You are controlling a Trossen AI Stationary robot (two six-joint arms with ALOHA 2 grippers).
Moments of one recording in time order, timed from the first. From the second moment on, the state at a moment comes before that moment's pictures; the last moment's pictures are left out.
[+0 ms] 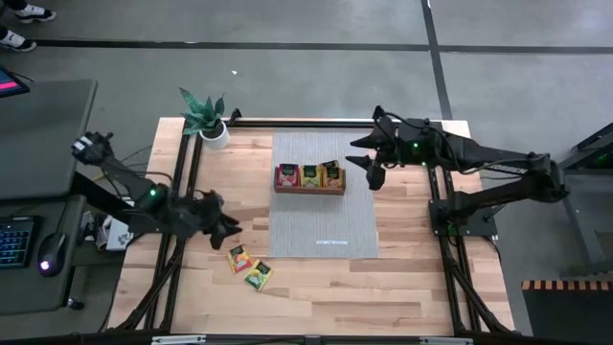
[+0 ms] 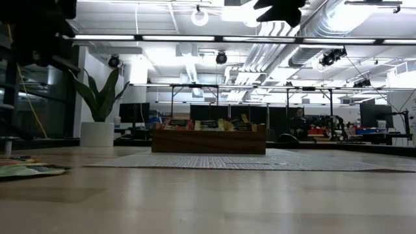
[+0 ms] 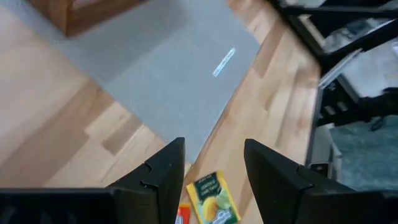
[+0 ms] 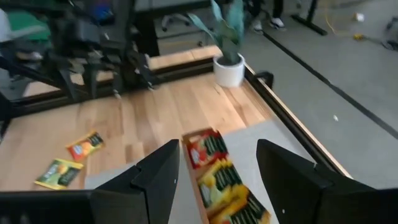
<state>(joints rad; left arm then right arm) -0.61 0.71 0.59 -0.56 -0.50 -1.18 -0.21 1.10 1.09 -0.38 0.06 0.12</state>
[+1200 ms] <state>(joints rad) -0.77 0.98 0.59 -0.44 -0.53 -1.58 0.31 1.69 1.22 0.10 -0.12 0.15</state>
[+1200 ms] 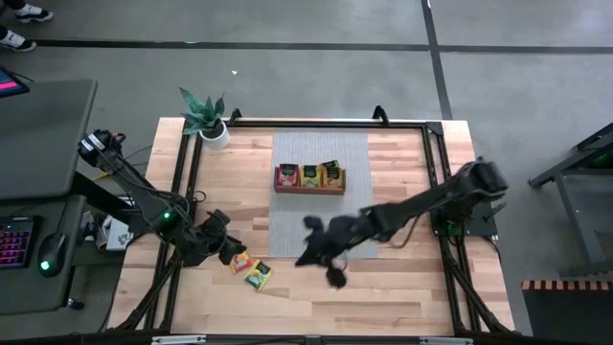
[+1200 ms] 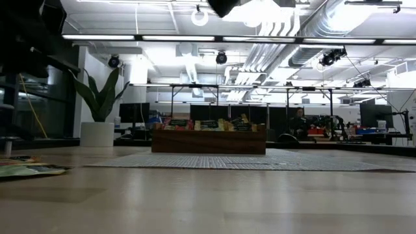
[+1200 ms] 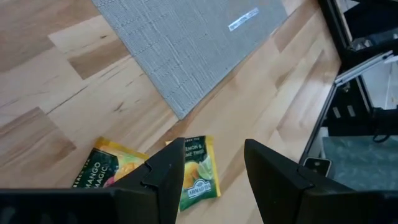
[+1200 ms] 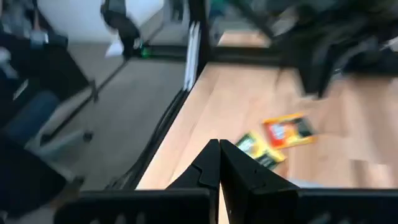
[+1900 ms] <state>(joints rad) -0.77 0.98 0.59 -0.58 -0.30 -1.50 0.38 2.49 2.27 -0.57 0.03 0.53</state>
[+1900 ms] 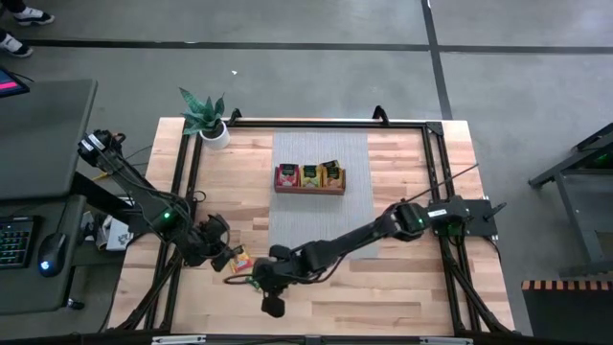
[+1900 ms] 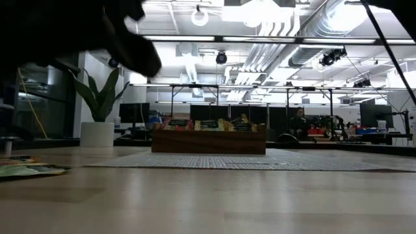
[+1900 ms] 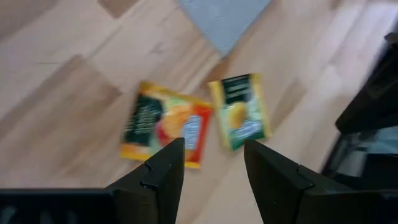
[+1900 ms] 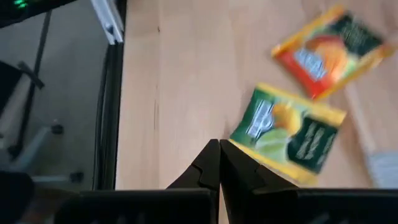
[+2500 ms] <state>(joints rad) -0.77 0.98 0.59 -0.68 -0.30 -1.47 0.35 2.49 2.10 -0.28 0.10 0.57</state>
